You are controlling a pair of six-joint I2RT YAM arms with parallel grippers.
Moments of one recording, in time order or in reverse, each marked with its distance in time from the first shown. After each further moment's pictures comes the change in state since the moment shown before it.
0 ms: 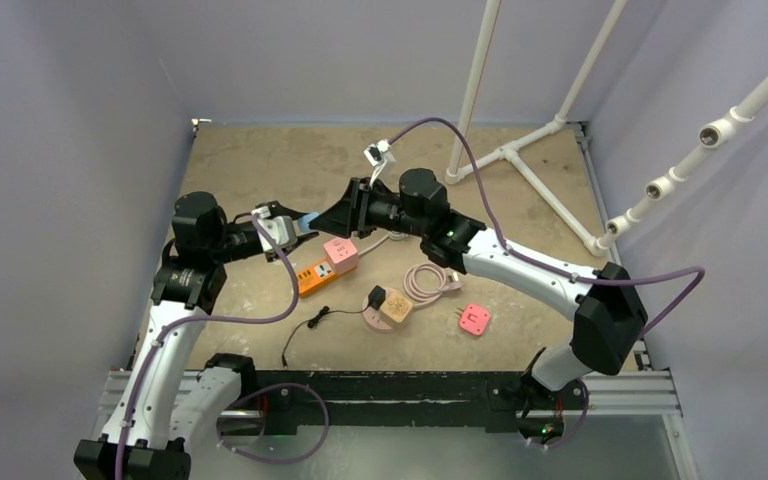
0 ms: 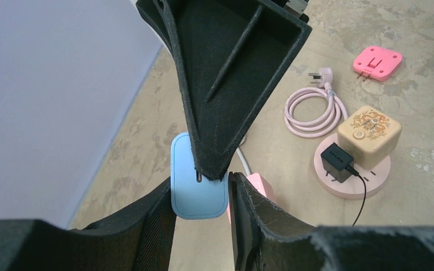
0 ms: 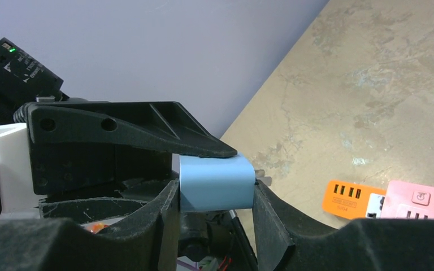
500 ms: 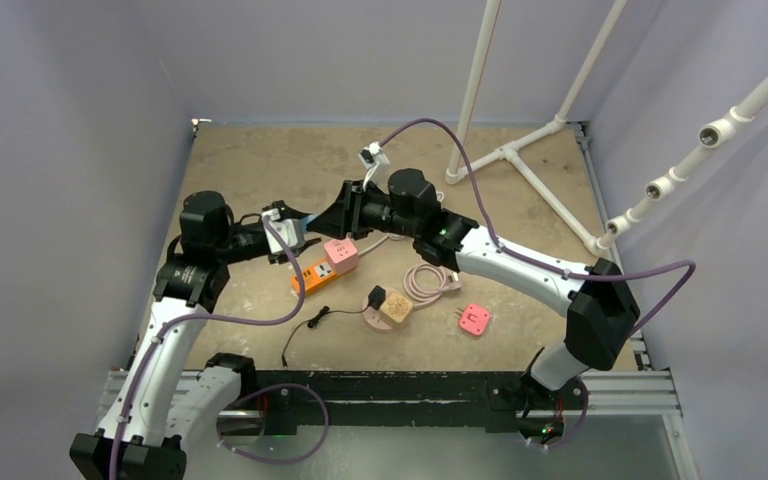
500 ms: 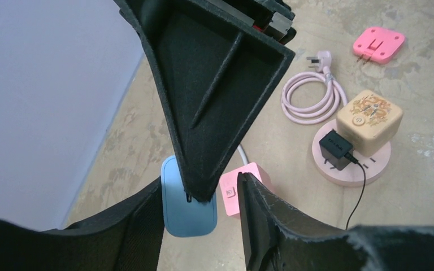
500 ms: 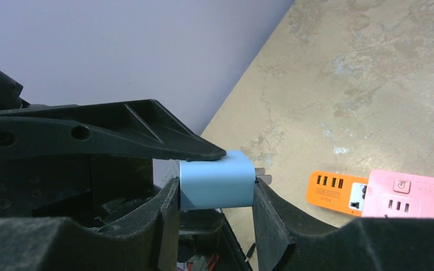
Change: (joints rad) left arm -0.026 0.011 0.009 -0.070 -0.046 0.054; right arm 0.020 0.045 0.043 -0.075 0.063 -0.026
